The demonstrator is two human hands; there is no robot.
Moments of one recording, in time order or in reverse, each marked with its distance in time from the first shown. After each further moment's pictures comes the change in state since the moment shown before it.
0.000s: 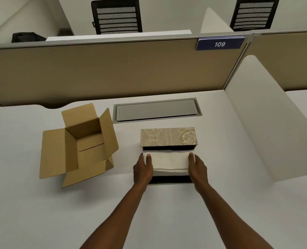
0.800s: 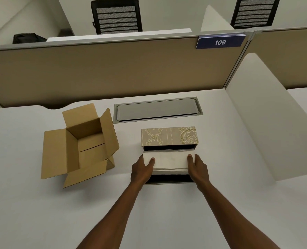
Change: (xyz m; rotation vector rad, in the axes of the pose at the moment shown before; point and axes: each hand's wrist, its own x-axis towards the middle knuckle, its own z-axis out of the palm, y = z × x) left_hand 0.005 -0.005 -0.014 0.095 -0.087 0.049; right_hand 0.004 0.002 -0.002 -0.163 -0.057 -0.037
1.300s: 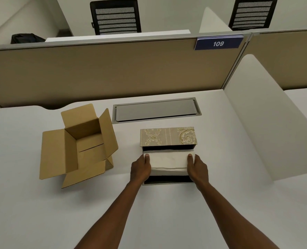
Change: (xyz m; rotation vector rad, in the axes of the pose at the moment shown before) left_hand 0.006 0.006 0.003 0.189 0.014 0.008; right_hand 0.000 -0.001 -0.001 -0.124 0.082 -0.061
